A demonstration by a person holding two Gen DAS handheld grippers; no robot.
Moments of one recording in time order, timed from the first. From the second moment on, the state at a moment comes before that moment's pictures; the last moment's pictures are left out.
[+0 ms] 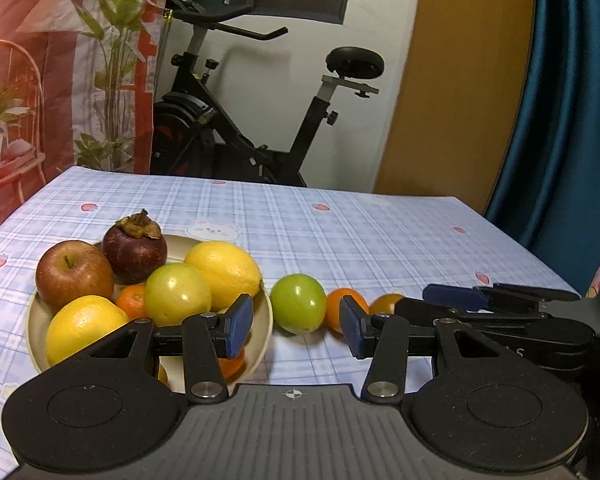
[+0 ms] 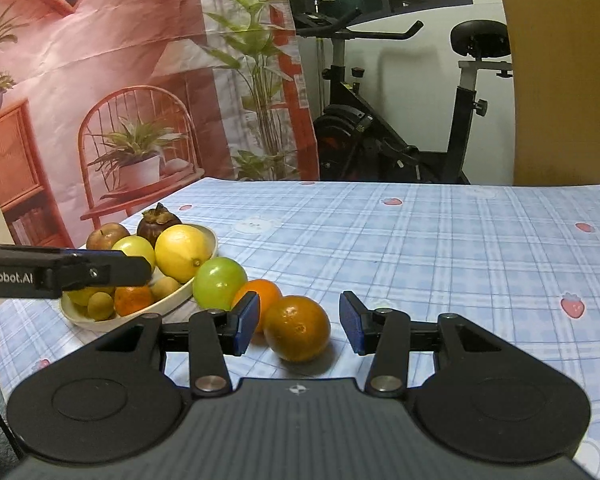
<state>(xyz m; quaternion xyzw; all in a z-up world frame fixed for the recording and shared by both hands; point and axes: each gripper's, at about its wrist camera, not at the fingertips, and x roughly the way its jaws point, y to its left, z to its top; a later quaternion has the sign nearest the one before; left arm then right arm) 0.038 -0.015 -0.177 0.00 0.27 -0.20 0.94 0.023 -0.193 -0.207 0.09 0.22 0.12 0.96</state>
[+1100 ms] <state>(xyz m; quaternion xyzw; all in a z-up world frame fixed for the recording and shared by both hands) 0.057 -0.021 -0.163 -0.02 0.30 -0.22 0.93 0.051 -0.166 -0.186 -0.04 0.24 0.22 0.95</state>
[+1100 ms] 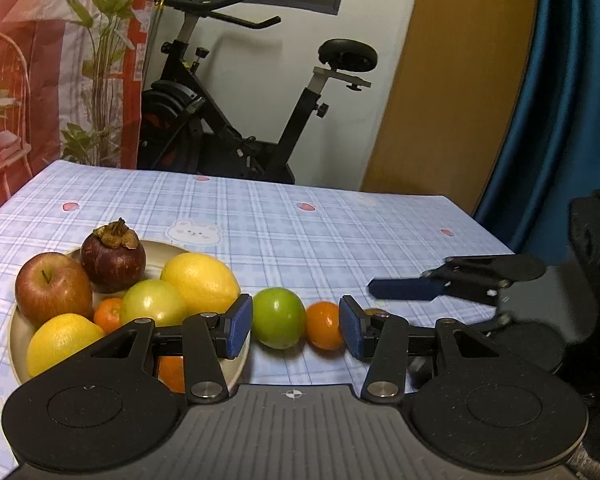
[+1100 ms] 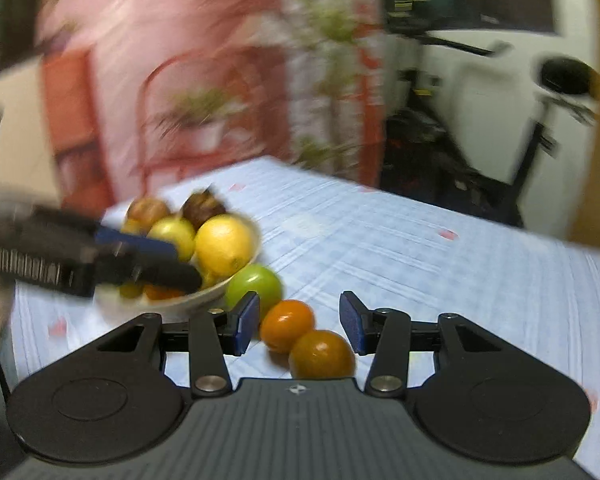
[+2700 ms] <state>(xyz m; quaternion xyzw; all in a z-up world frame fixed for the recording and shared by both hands) 0.065 -0.022 -0.211 -0.08 0.42 -0.28 0.86 0.031 -0.111 -0.218 -0.11 0.30 0.28 0.91</state>
